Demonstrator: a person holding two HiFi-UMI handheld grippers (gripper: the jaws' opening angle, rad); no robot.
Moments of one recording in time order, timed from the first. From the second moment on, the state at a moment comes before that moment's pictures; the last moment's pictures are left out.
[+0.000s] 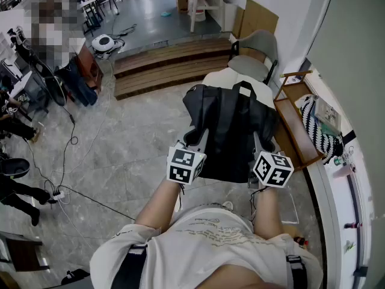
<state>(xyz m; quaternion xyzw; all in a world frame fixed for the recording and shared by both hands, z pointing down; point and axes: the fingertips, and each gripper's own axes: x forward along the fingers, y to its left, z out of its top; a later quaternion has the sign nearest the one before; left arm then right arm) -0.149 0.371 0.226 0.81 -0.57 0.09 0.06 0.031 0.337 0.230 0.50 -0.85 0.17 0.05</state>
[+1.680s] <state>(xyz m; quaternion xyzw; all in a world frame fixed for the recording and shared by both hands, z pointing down) -0.039 0.291 0.236 0.77 -0.62 0.09 0.10 0.138 0.242 0.243 0.44 -0.88 0.19 0.05</state>
